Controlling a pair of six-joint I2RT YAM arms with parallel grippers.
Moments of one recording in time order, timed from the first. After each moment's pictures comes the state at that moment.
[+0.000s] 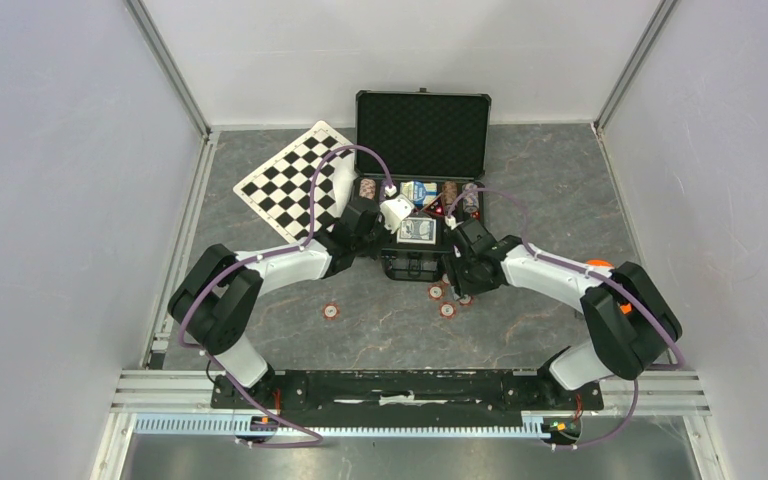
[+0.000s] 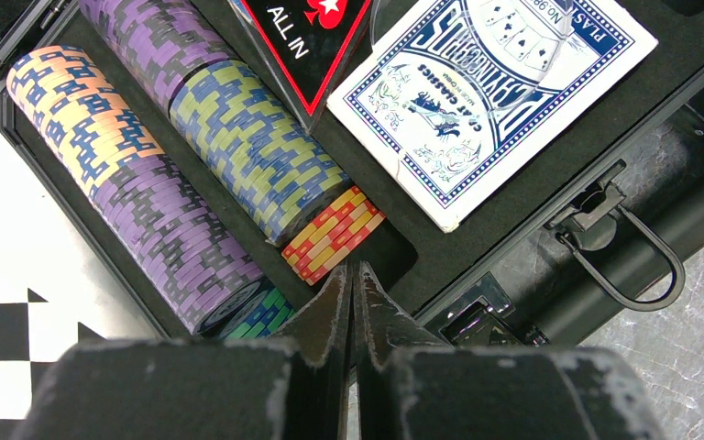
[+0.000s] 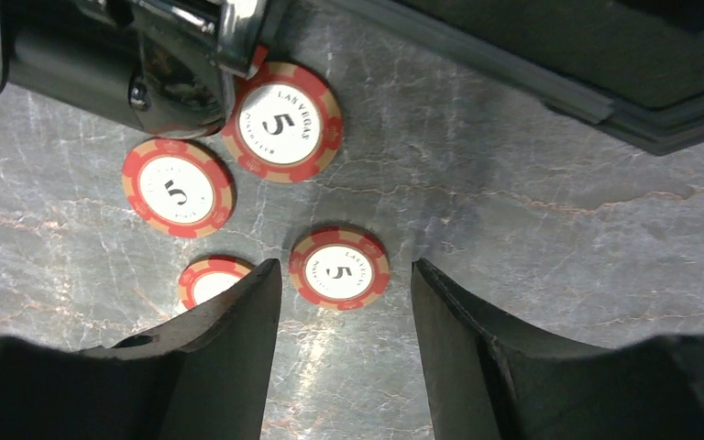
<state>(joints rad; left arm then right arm) -0.69 1.64 0.90 0.10 -0.05 0.24 0.62 1.49 0.80 -0.51 0.08 0.32</state>
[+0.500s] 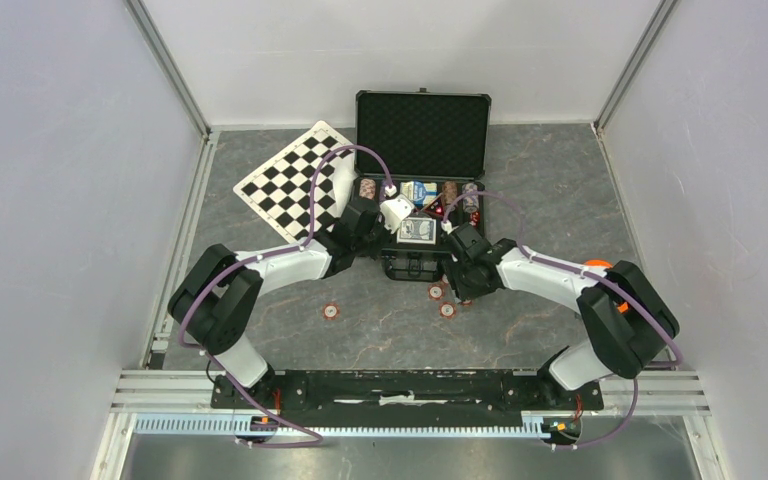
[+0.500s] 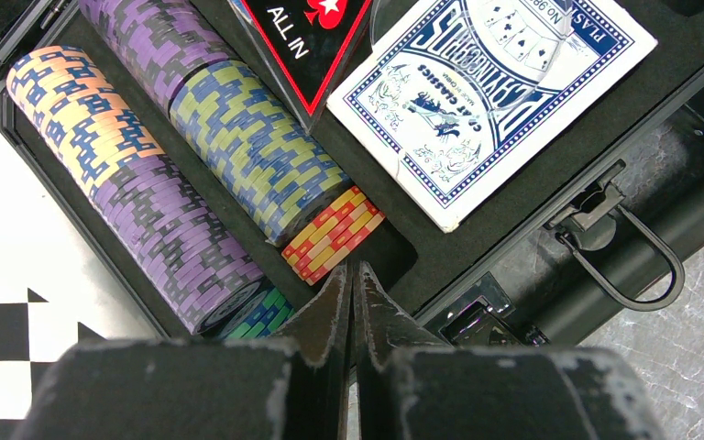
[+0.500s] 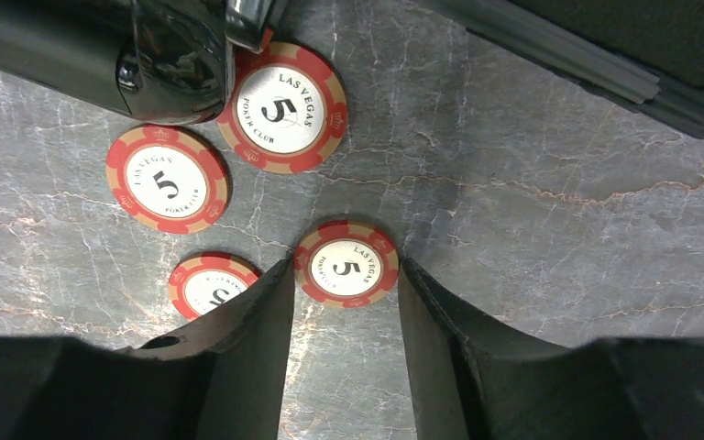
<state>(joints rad) -0.69 1.64 0.90 0.10 -0.05 0.24 0.65 1.50 0.79 -0.51 0.11 0.32</state>
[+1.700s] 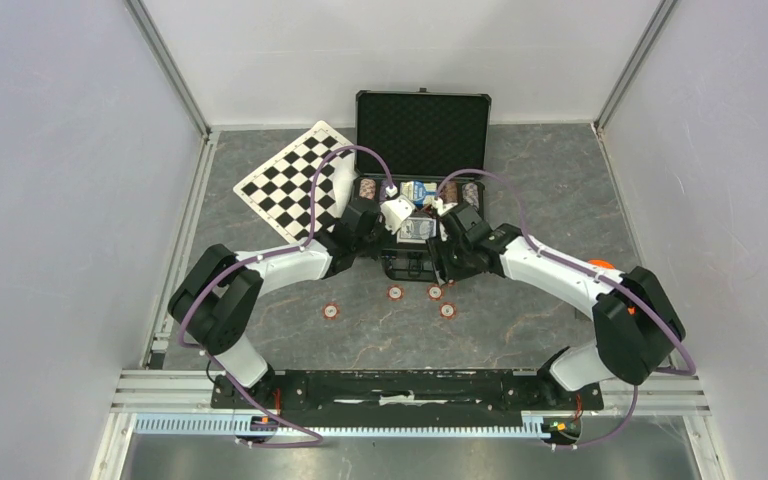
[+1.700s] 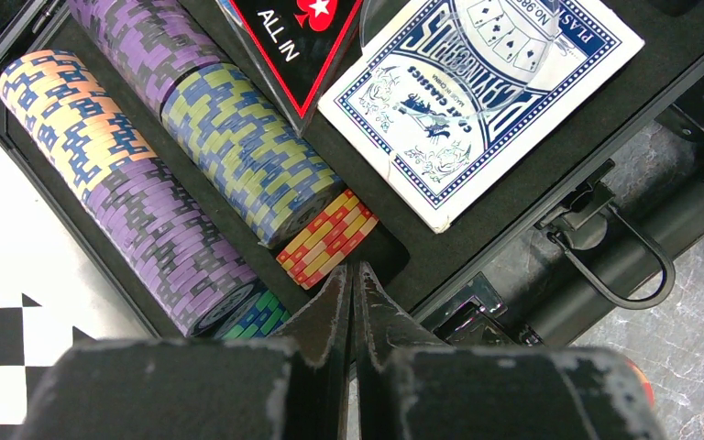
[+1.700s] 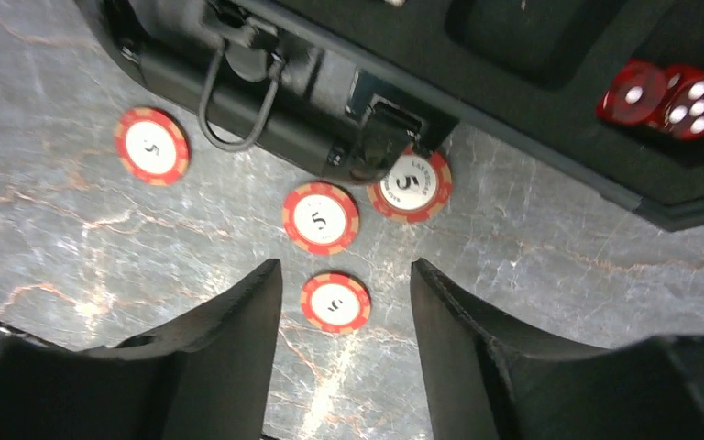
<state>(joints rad) -0.69 1.64 0.90 0.10 -0.04 0.24 0.66 1.47 0.95 -0.51 0.00 0.32</state>
